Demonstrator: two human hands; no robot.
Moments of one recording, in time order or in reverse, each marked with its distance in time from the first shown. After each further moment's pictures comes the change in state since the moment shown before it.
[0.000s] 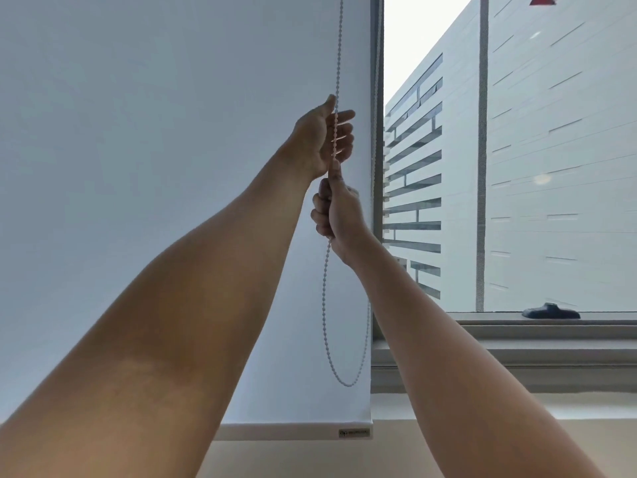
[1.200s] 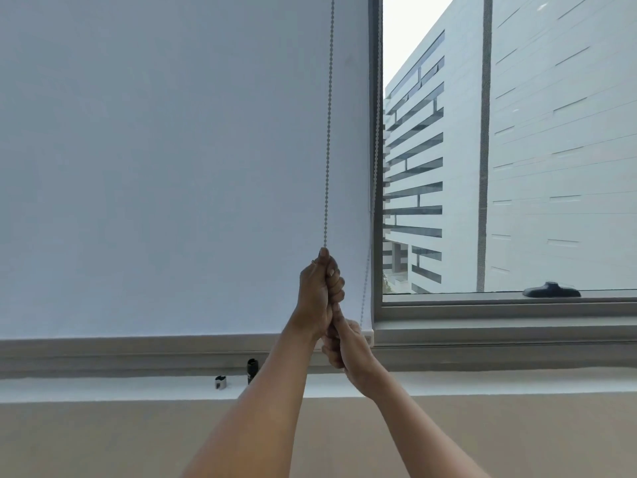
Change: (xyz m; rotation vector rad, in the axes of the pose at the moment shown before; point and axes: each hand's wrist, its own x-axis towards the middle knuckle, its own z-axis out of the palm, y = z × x) left_hand -0.083 -0.199 -0.053 -0.198 0.027 0.037; right_hand -0.106 0.154 -0.066 -0.068 -0.061 0.326
